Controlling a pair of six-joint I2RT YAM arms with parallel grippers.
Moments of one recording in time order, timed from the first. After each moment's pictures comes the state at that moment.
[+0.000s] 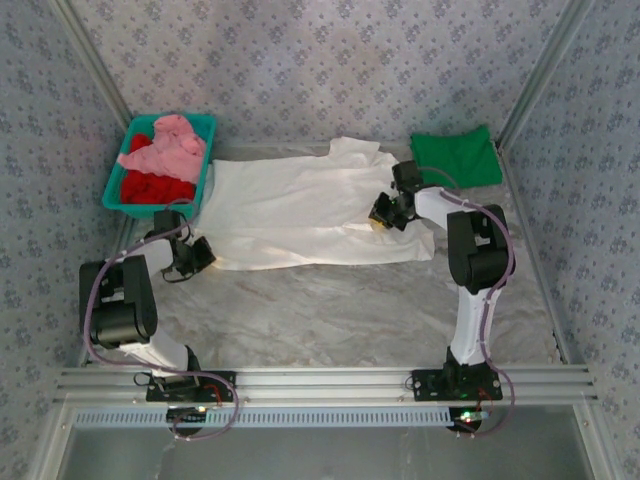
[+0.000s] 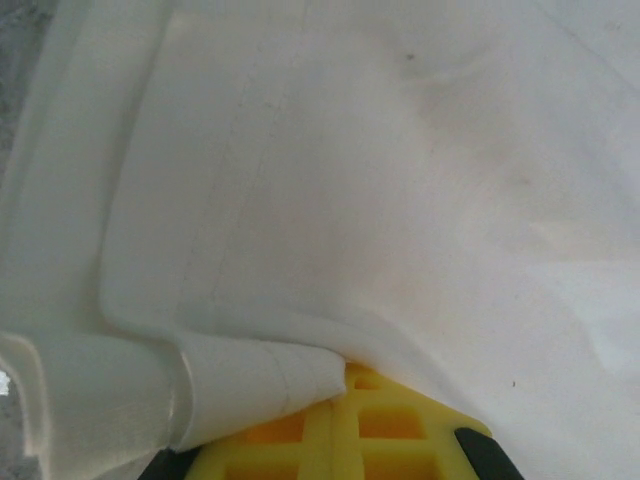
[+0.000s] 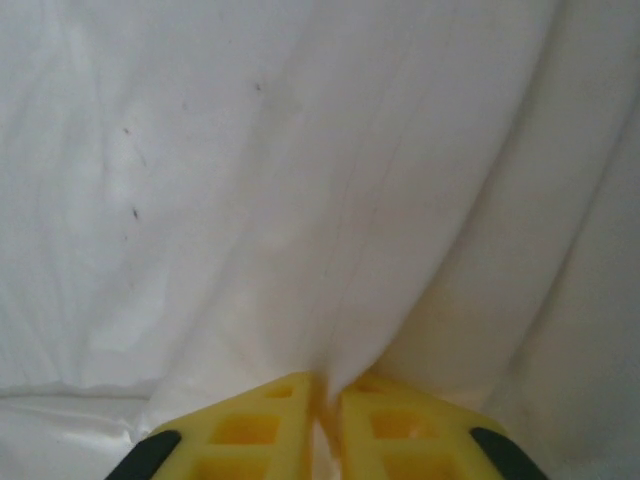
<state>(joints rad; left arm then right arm) 0.13 1.59 0.76 -0.35 0.30 -0.45 0.23 2.03 1.38 -0.44 -0.33 0.69</state>
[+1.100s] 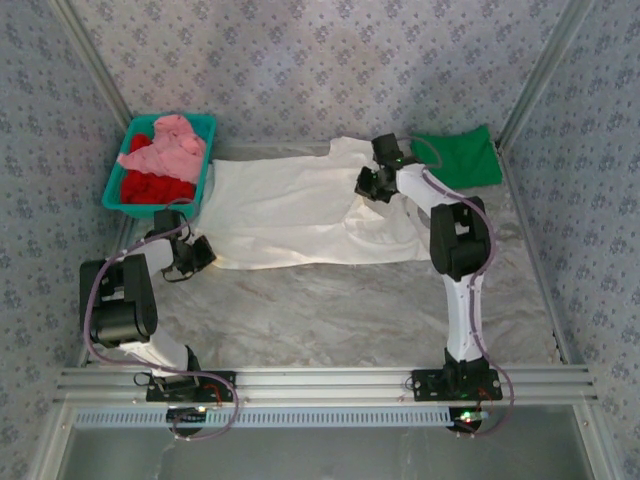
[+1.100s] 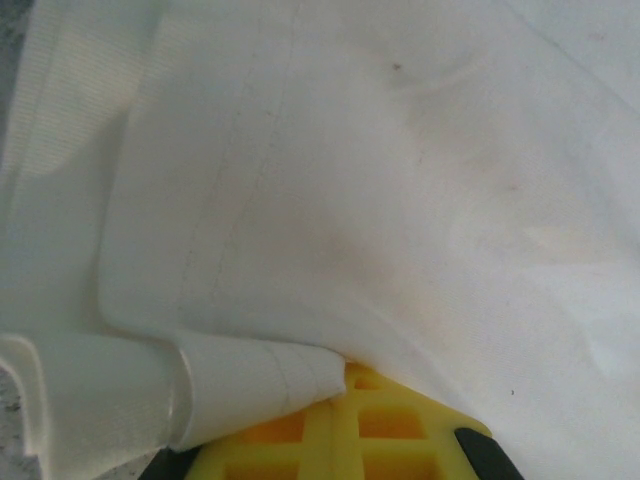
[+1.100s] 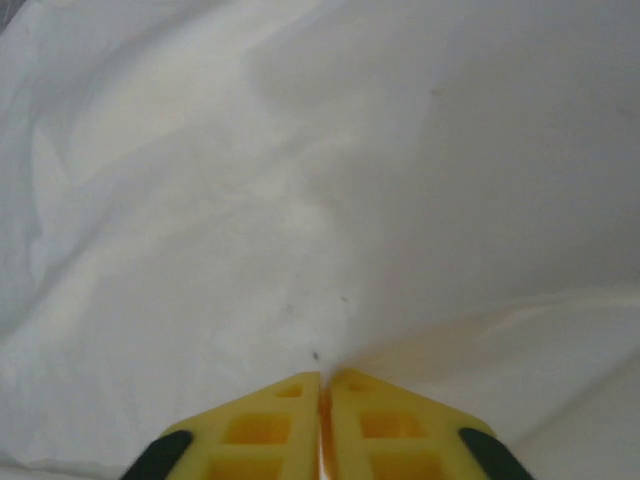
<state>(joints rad) 0.13 1.60 0.77 -0.33 0.31 -0.45 0.30 2.23 1.83 -0.62 -0.22 0.63</state>
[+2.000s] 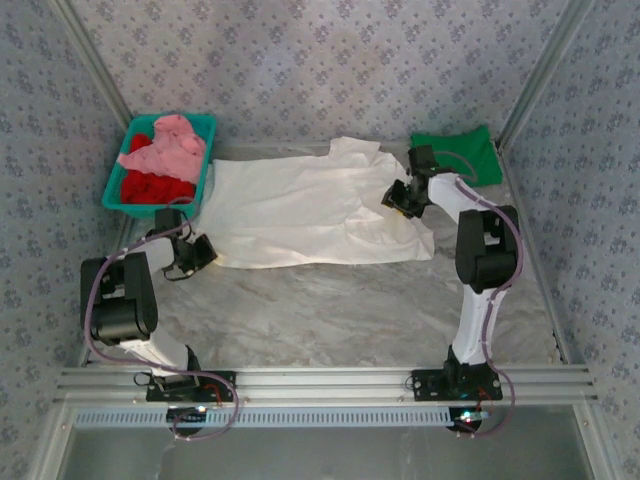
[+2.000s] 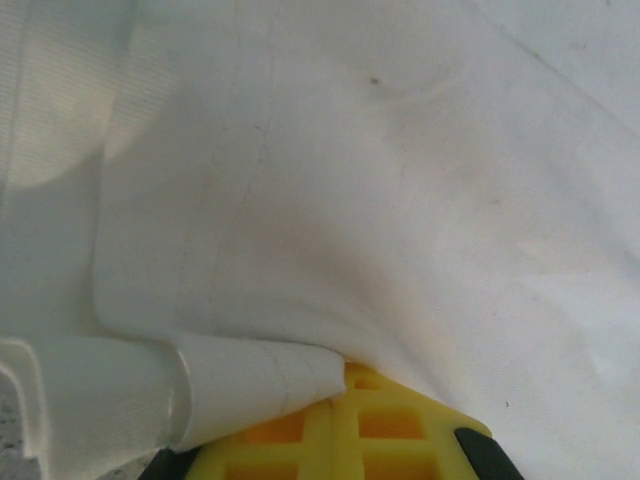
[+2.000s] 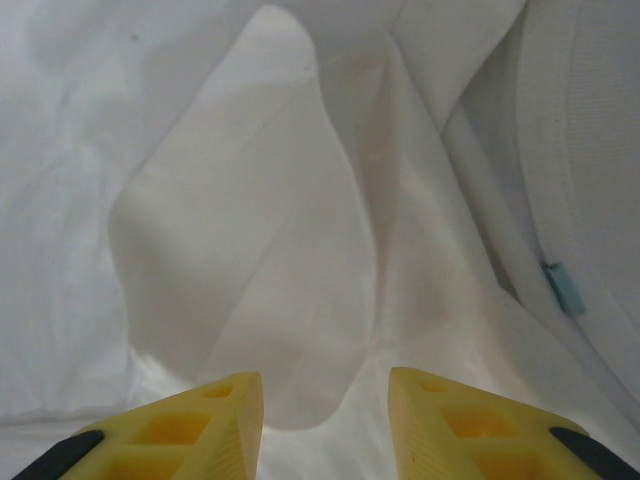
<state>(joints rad) 0.12 1.61 0.77 -0.32 0.32 -0.45 0.15 2.03 1.52 -0.62 -0.25 0.58</state>
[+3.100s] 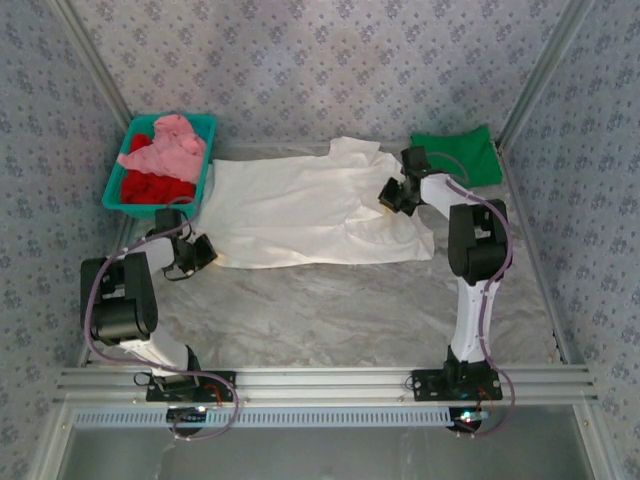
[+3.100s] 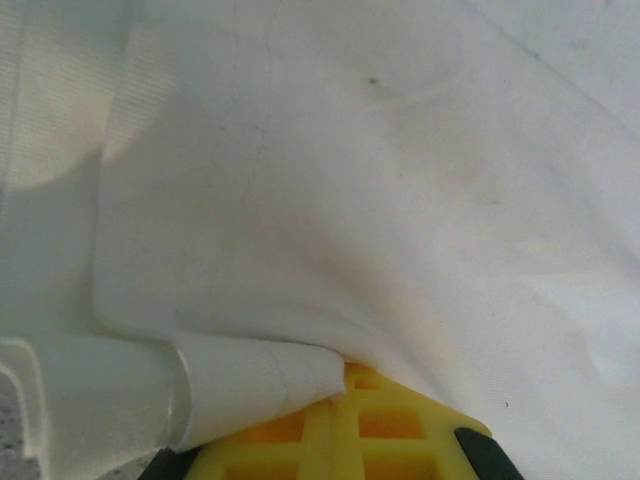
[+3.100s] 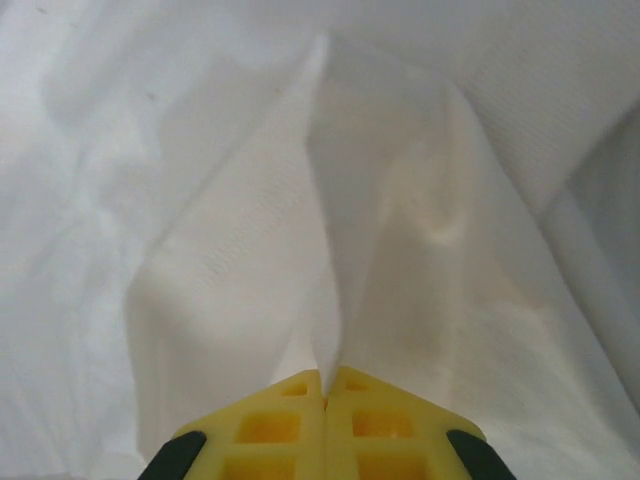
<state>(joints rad) 0.12 1.61 0.78 -0.32 0.32 -0.45 0.17 2.12 1.58 -0.52 -0.27 0.66</state>
